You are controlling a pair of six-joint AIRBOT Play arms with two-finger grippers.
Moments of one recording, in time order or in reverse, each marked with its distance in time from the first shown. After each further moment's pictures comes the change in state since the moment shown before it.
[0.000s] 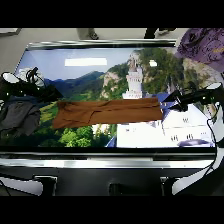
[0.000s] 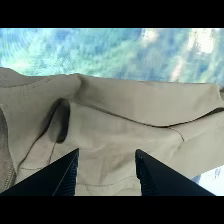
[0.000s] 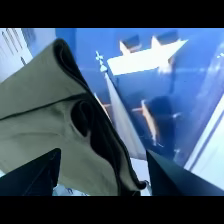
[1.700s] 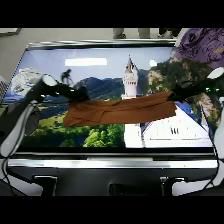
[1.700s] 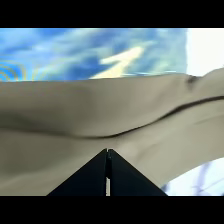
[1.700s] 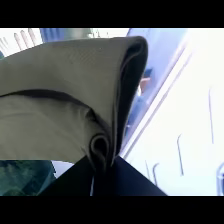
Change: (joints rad) left arm -0.391 -0.104 0.001 -0.113 0.241 -0.117; right arm 0.129 0.278 0.000 -0.243 0.035 0.128
